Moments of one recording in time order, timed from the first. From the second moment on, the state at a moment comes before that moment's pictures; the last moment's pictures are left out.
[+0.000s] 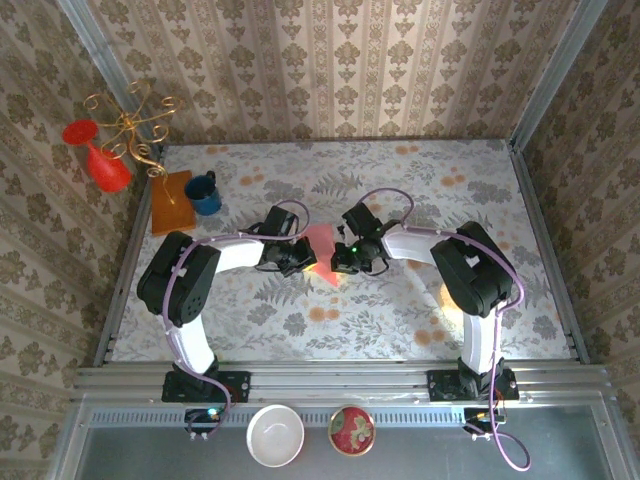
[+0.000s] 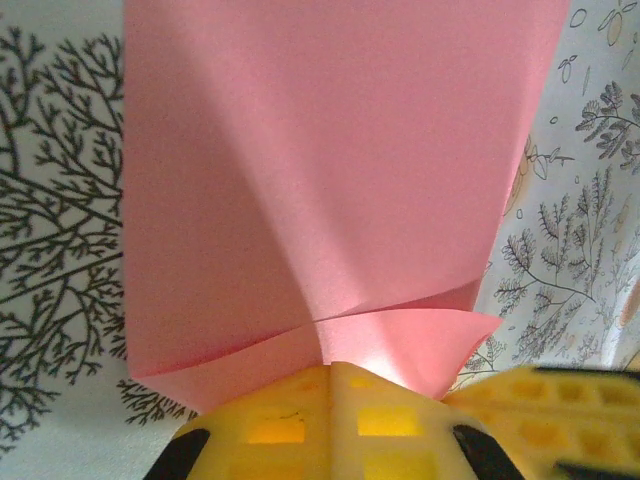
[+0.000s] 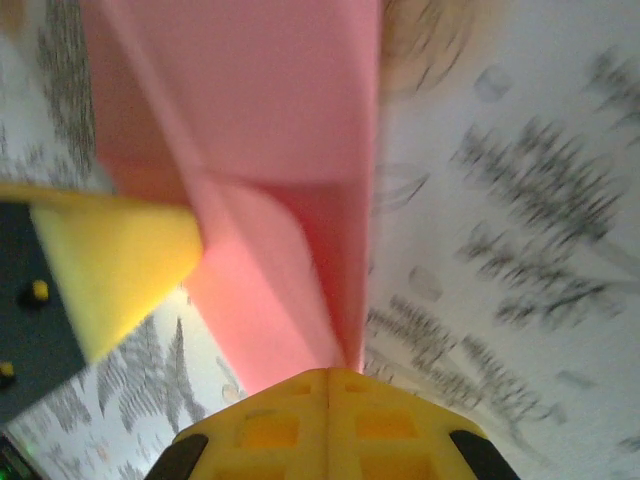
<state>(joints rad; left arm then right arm) -0.55 1.81 0.92 -0.15 0.42 -0.88 0.56 1.94 1.14 -0.31 -0.40 0.65</state>
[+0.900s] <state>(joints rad) -0.55 1.83 0.95 -0.16 0.43 -0.91 0.55 1.98 1.14 -0.17 -0.42 0.71</state>
